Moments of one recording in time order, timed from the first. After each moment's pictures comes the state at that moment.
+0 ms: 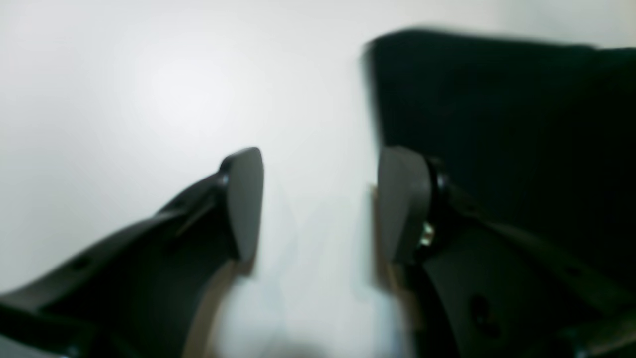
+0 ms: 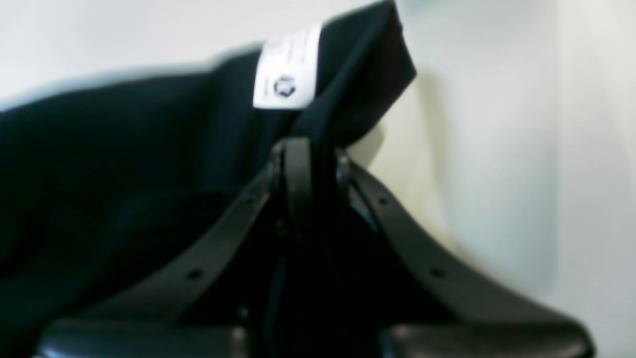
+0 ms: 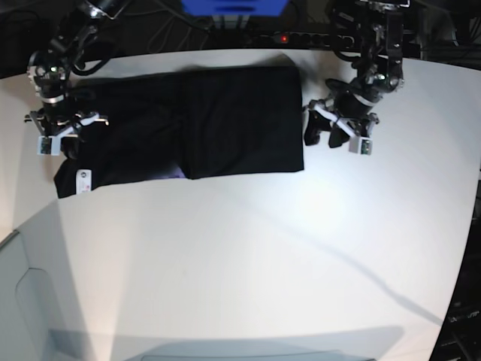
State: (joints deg) left arm 20.7 -15.6 -5.8 94.1 -32.3 -16.5 29.5; right arm -13.2 -6.2 43.7 100.5 -0.8 38.9 -25.8
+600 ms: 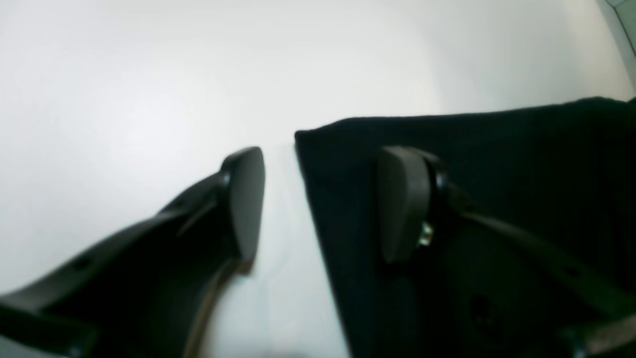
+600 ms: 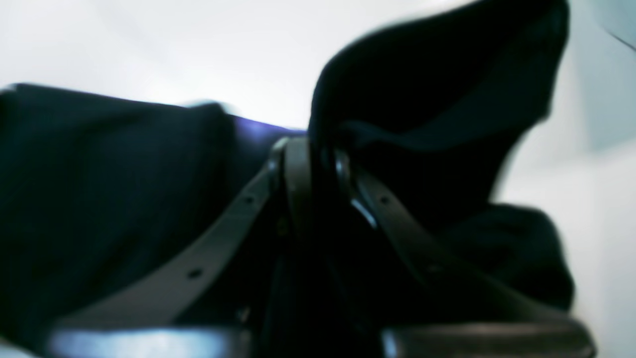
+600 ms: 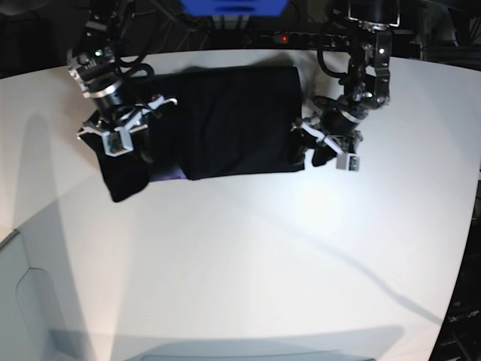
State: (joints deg) left arm 14.6 -13.6 -1.3 86.0 -33.6 -17.5 25.1; right arm -24.7 -9.6 17.8 116.5 -1.0 38.9 -25.7
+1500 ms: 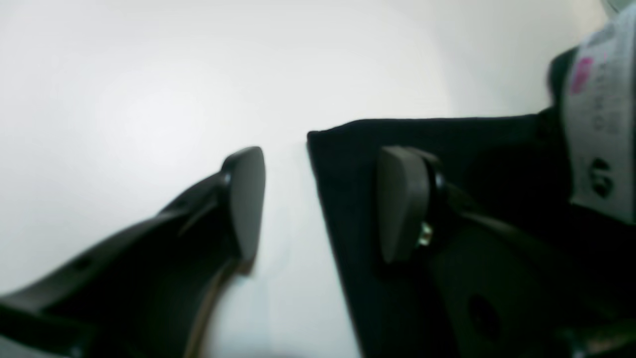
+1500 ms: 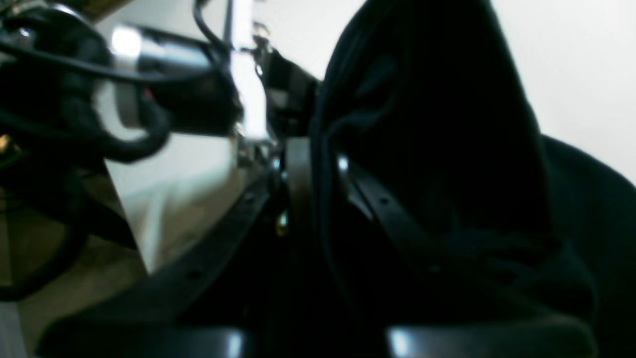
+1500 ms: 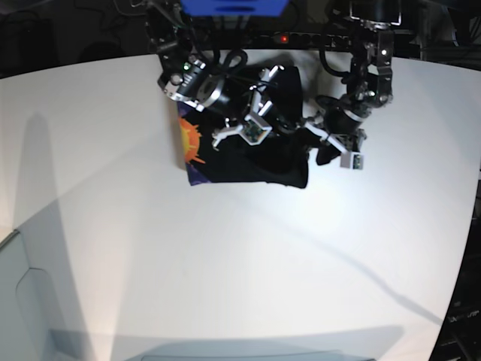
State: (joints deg) left arm 16.0 -13.8 -3.3 87.1 -33.6 -17.2 25.7; right arm -17.8 -6.7 -18.3 101.8 -1.1 38.9 -25.1
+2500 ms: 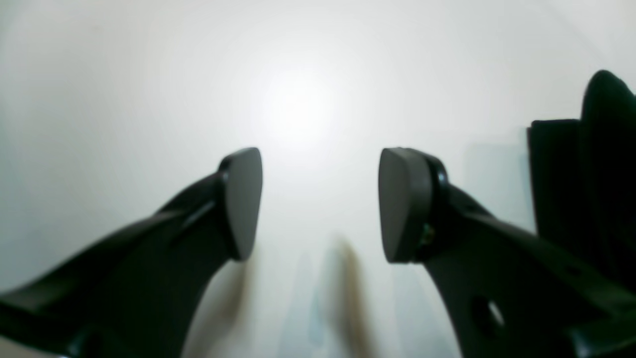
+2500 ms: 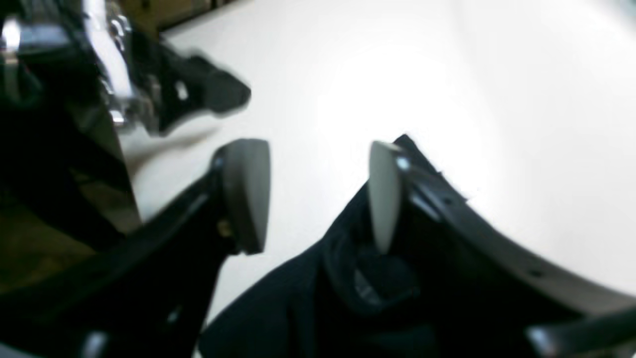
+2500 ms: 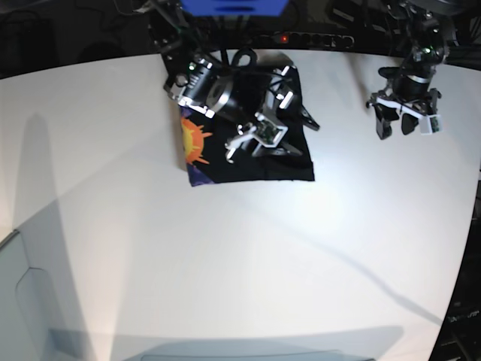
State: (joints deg) left arm 30.4 -13.2 -29.9 103.1 -32.3 -16.3 30.3; right arm -16.2 -6.7 -22.5 108.5 -1.1 38.9 -25.9
